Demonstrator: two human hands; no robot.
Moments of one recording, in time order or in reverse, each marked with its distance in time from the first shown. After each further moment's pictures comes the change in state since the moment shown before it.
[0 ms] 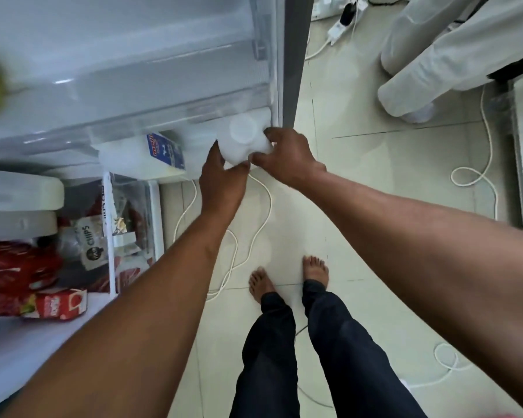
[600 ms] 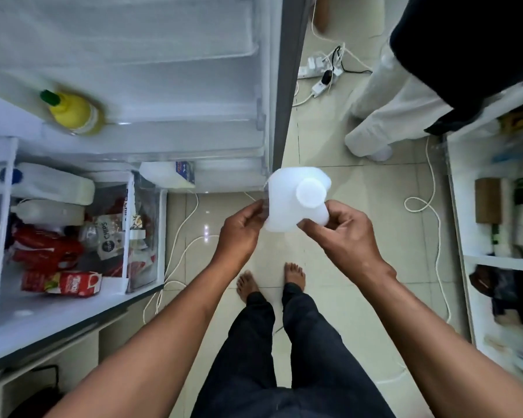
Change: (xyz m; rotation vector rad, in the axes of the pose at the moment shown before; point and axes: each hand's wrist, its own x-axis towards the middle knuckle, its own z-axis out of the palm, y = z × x) left_hand -0.174 0.038 -0.059 -0.233 -0.311 -0.054; right_hand -0.248 -0.039 -0.123 0.355 0.144 0.100
